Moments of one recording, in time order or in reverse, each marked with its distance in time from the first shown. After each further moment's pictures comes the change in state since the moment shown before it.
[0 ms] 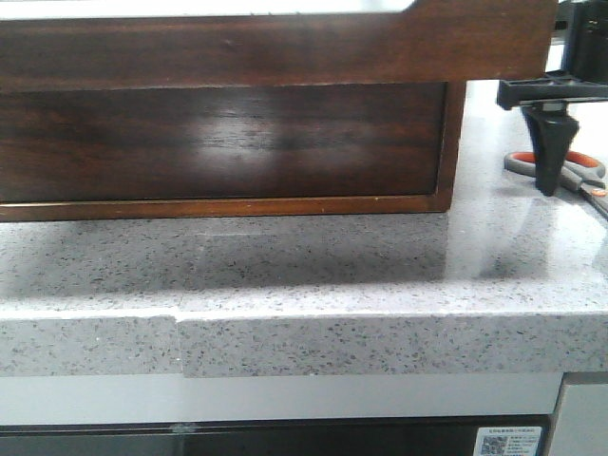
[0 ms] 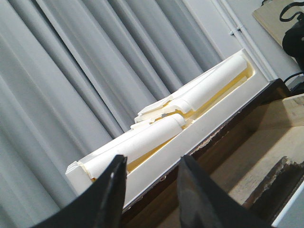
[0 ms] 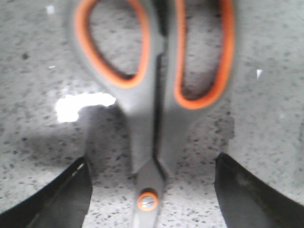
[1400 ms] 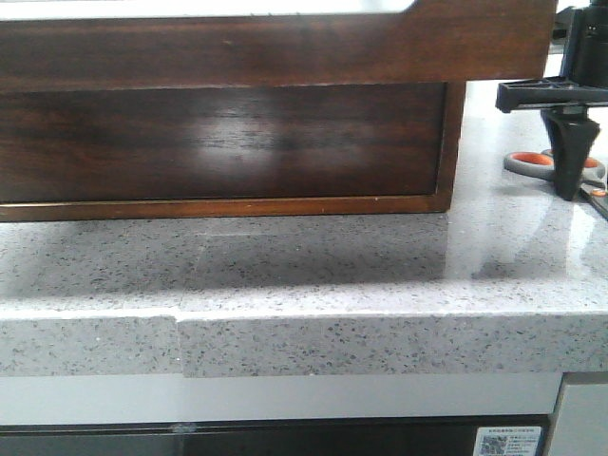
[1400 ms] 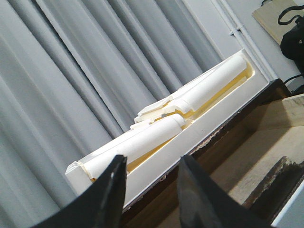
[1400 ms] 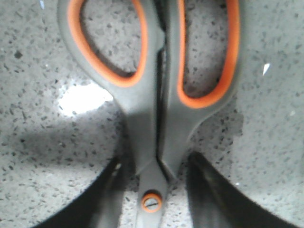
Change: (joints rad) left arm 0.000 0.000 0.000 0.000 0.000 -0.002; right arm -0.004 0.033 -0.021 0.024 0.032 -0.001
